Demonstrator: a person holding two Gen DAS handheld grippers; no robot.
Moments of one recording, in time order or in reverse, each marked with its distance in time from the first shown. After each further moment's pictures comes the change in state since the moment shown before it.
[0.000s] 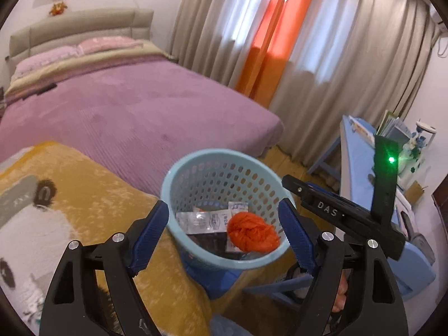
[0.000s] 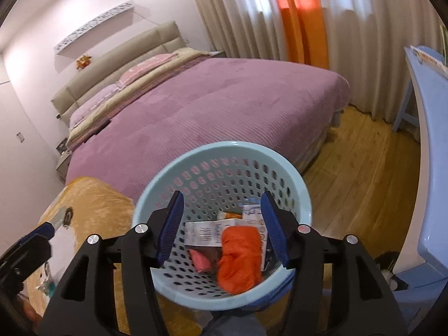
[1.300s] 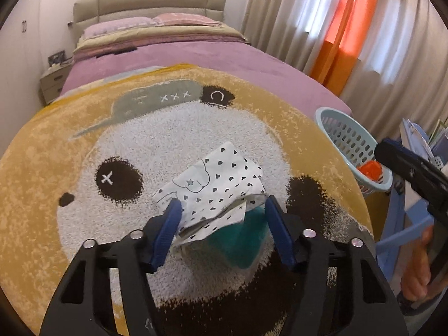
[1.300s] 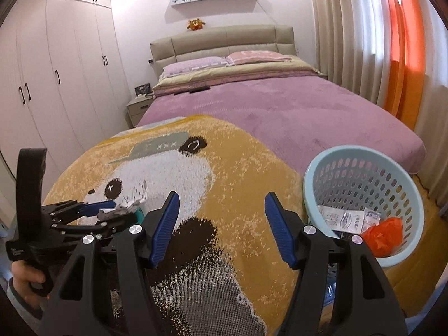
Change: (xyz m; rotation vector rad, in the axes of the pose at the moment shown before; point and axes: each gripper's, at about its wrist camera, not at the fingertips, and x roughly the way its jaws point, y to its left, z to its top) left arm -0.082 0.179 -0.120 -0.152 0.077 0.281; right arm -0.030 0.196 -0.119 -0.438 0.019 0.303
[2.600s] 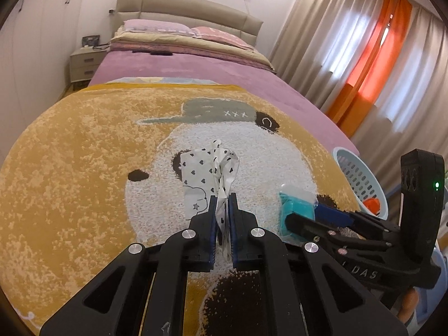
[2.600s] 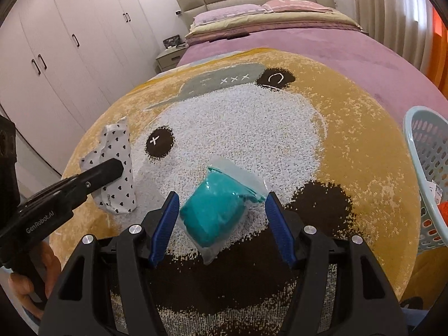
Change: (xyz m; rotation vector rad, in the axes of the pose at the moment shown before) left arm -0.055 0.062 -0.021 -0.203 -0.123 0.019; right arm 0.078 0.090 -0.023 -0.021 0.255 0.151
